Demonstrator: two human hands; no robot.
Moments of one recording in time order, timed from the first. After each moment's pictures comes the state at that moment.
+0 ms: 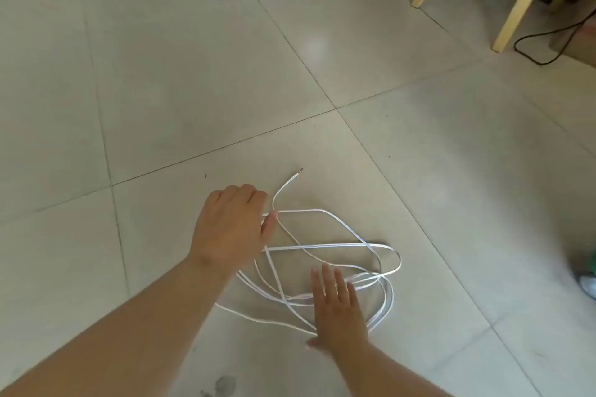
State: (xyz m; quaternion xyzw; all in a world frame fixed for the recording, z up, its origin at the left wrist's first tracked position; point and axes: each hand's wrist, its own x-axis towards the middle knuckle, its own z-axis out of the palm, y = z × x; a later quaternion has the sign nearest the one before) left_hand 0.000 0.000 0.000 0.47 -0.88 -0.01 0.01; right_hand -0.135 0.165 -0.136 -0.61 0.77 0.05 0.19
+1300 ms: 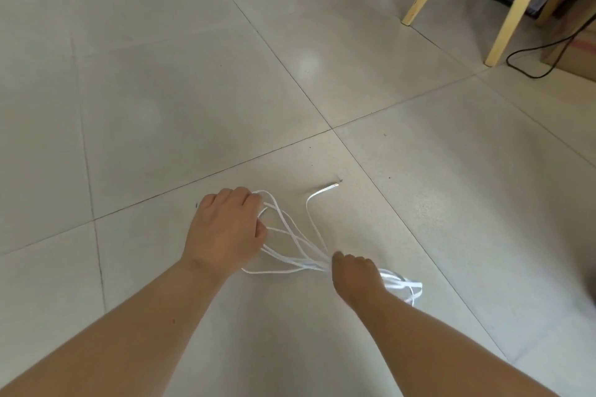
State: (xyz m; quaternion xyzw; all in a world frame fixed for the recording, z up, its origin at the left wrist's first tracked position) left_hand -0.015 -0.048 0.007 0.47 -0.88 -0.02 0.02; right_hand -0.197 0.056 -0.087 -0.60 0.76 0.17 0.16
